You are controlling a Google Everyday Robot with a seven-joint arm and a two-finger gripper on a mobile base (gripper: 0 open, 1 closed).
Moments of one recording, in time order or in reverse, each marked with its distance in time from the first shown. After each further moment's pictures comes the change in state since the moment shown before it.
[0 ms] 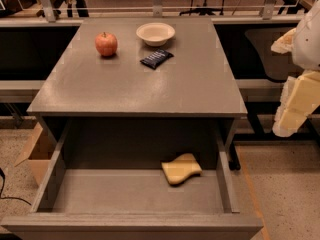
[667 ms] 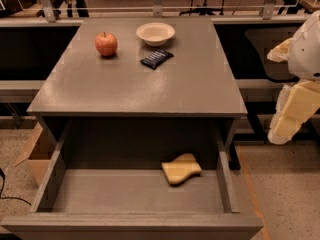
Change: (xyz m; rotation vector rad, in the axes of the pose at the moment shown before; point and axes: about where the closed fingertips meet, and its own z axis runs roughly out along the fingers) arm -0.002 0.009 0.013 -0.026 -0.030 0.011
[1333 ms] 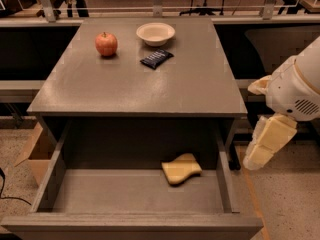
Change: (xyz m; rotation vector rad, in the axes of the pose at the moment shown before) arm -0.008 0.035 0.061 -0.104 -0.118 0.066
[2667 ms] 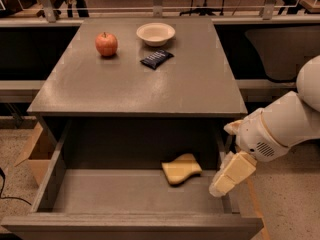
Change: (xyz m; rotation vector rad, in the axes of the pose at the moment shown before) arm 0.002 0.034 0.101 -0.136 -0.156 0.161
